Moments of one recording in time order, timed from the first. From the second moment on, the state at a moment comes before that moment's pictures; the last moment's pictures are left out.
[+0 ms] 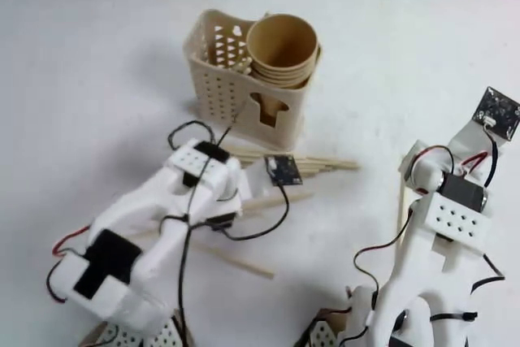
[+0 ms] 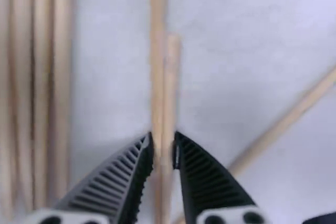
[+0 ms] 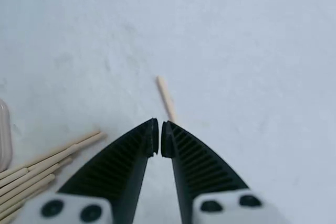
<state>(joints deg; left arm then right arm) 23.0 5.2 37.0 64.0 -45.8 22.4 -36.1 46.9 52.7 -6.5</state>
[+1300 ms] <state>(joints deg) 23.3 -45.0 18.0 84.4 -38.8 22.4 -36.1 46.9 52.7 -6.0</state>
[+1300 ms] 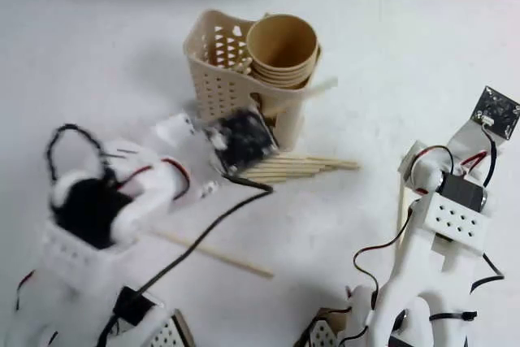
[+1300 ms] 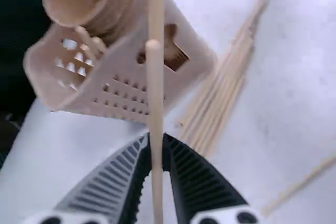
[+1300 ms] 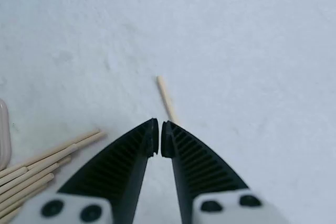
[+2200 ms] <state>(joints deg) 16.9 -20.7 0.7 27.7 -11.2 22.4 -36.1 46.9 52.7 -6.0</state>
